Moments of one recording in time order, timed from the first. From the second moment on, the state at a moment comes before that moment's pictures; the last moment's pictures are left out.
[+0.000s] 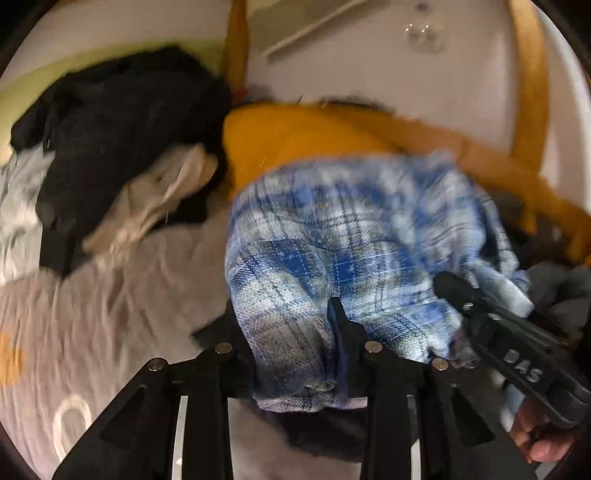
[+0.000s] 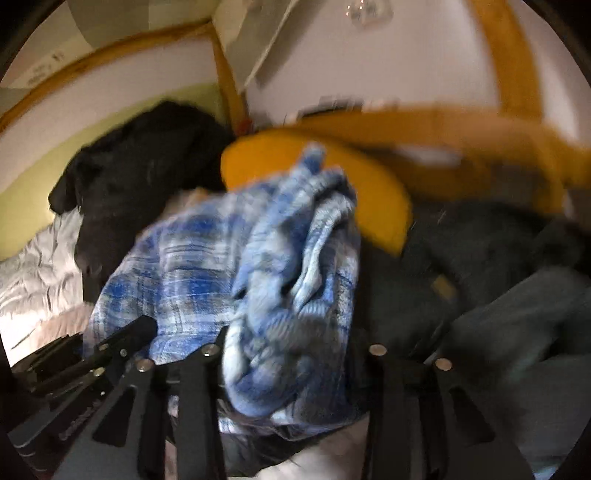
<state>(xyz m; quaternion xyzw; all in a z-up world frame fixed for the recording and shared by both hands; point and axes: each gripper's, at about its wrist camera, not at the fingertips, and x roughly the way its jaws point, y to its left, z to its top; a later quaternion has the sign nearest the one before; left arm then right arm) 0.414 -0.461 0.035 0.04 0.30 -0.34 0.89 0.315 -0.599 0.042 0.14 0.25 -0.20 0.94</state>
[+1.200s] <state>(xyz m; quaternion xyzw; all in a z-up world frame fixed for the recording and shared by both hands) 0.307 -0.212 0.033 0.04 0.11 -0.15 0.98 0.221 -0.421 0.047 0.01 0.06 -0.13 0.99</state>
